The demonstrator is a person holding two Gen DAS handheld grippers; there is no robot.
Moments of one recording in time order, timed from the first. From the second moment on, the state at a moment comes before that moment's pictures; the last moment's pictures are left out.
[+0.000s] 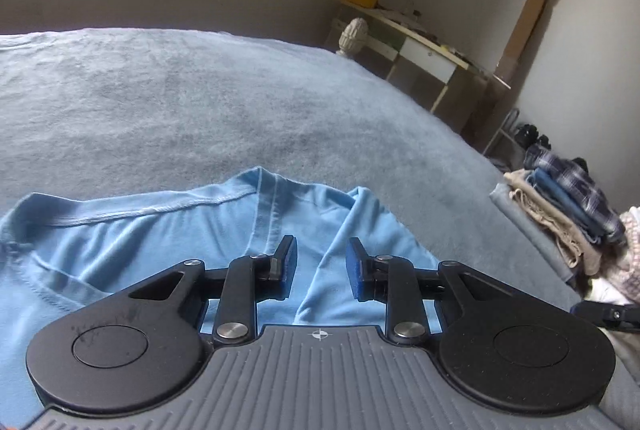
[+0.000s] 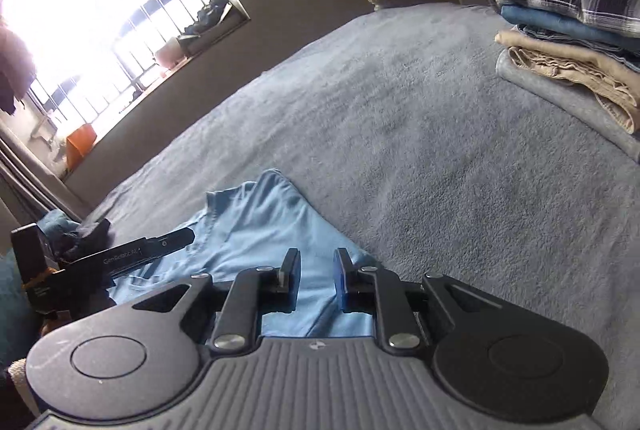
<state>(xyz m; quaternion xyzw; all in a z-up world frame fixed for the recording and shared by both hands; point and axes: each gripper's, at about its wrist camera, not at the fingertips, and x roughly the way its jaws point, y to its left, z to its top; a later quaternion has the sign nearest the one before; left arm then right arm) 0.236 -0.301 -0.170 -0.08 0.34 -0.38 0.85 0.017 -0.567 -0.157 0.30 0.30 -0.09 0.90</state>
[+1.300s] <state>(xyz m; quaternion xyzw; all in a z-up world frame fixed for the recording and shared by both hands) 0.224 0.087 -0.174 -0.20 0.42 -0.12 0.88 0.031 -0.041 -0.144 -0.15 0.30 0.19 0.92</state>
